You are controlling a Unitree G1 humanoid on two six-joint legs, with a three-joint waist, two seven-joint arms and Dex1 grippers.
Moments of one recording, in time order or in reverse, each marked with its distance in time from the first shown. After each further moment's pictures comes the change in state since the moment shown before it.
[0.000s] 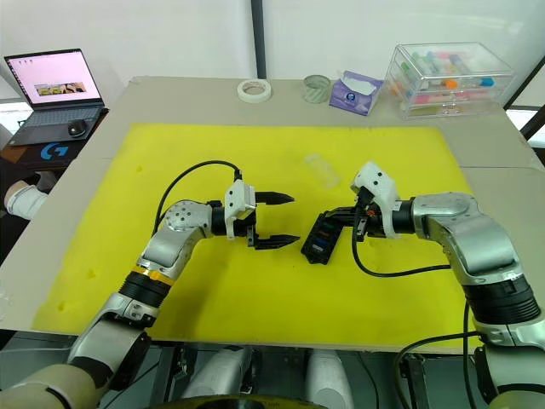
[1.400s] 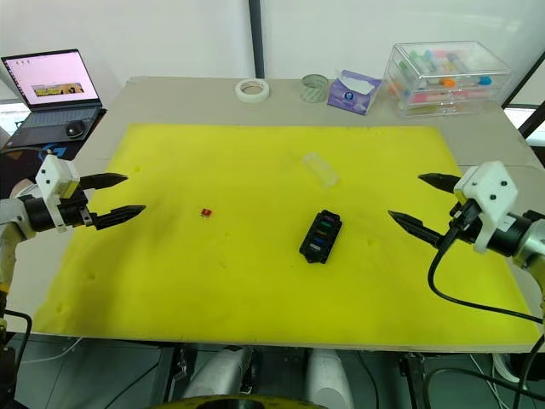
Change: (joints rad) left arm 0.205 0.624 0.479 0.030 -0.176 0.235 -0.028; right arm 0.376 -0.082 -0.485 -0.129 0.031 -0.394 -0.061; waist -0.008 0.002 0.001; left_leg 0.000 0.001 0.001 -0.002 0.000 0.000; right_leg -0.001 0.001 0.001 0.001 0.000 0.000
